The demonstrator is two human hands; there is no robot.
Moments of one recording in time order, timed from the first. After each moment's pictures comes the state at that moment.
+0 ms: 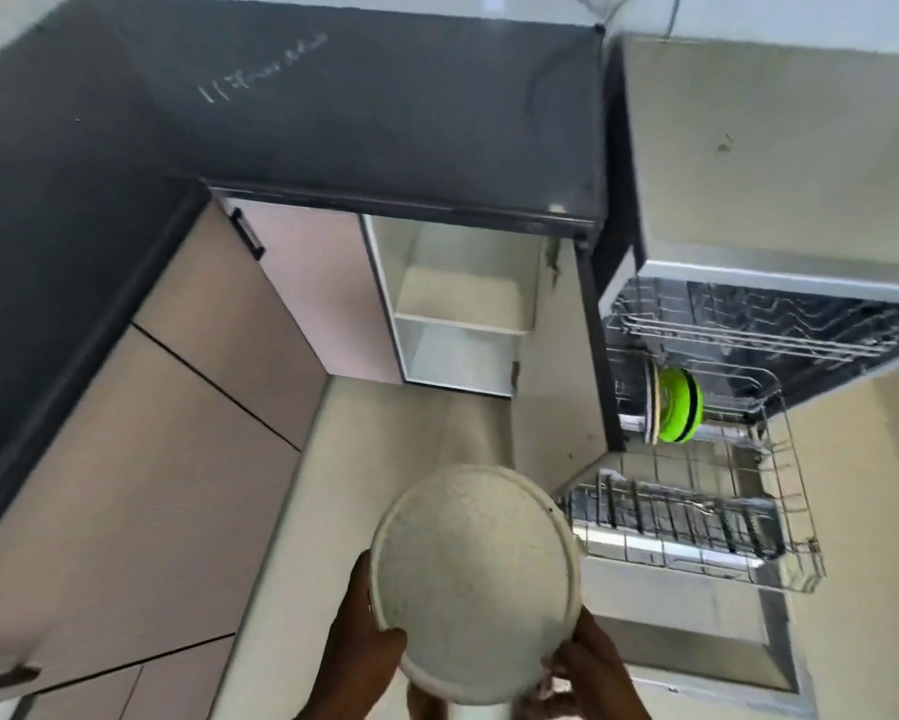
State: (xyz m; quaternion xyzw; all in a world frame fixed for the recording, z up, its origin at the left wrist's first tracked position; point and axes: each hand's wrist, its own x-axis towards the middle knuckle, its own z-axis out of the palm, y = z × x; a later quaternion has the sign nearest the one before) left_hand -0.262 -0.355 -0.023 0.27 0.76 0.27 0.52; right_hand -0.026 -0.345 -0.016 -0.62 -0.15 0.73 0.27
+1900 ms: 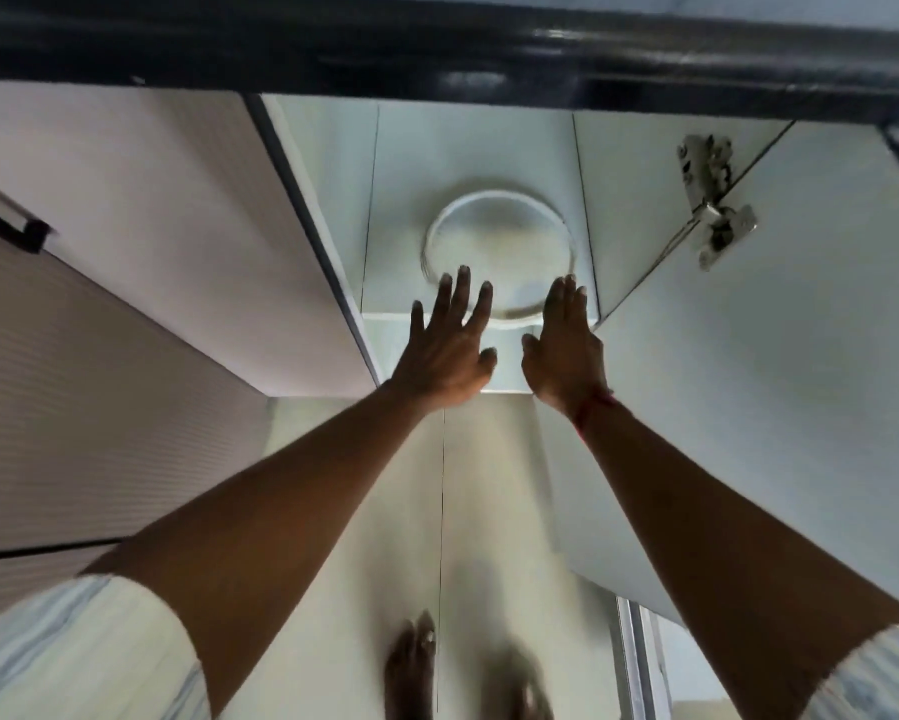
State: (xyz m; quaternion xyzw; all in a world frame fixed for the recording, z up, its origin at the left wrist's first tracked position) left_hand -0.327 0.136 -0.281 0.81 0.56 0.03 0.17; right_hand -0.169 0.122 -0.264 -0.72 -0.67 0.17 0.07
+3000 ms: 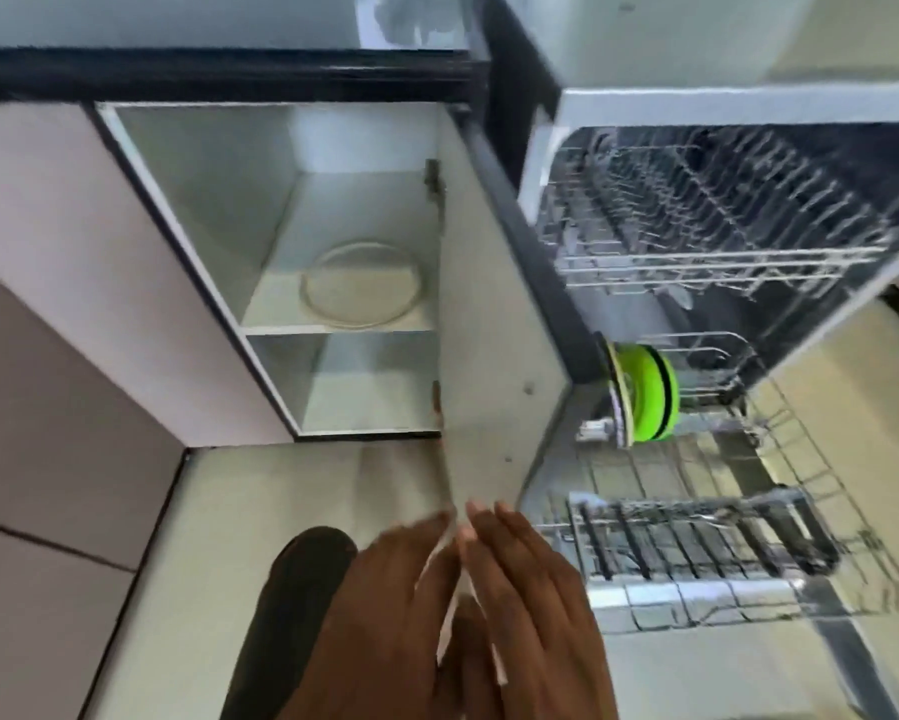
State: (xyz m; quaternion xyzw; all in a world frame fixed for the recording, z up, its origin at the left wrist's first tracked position) left_hand -0.163 -0.219 -0.209 0.85 0.49 0.16 0.03; right_hand -0.028 -0.237 -0.210 -0.52 -0.73 -0.03 0.44
